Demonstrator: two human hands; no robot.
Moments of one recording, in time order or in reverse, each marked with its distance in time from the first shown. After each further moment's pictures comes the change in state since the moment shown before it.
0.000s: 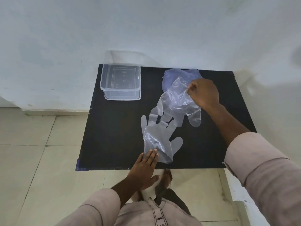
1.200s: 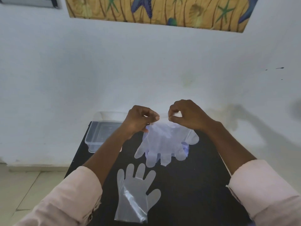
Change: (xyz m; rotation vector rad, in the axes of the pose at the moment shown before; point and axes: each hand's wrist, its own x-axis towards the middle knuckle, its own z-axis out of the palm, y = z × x) left_hand 0.048 0.046 -0.381 -1.105 0.723 -0.022; right_hand 0.009 0.023 -0.172 0.097 -0.020 -0.538
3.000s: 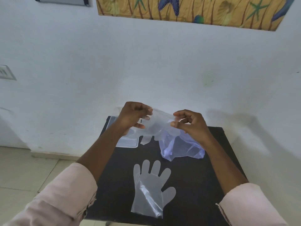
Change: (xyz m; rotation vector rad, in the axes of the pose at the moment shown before) left_hand -0.027 -0.018 -0.083 -0.176 0.105 -0.112; right_hand 0.002 -0.043 0.070 0.719 0.160 0.318
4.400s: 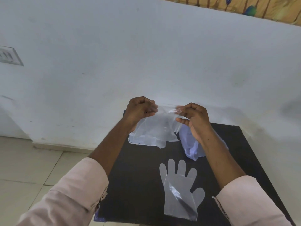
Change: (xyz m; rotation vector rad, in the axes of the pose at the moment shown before) left_hand 0.047 -0.059 -0.142 -0.300 0.012 0.008; right_hand 0.059 -0.055 0.158 0.528 0.135 0.215
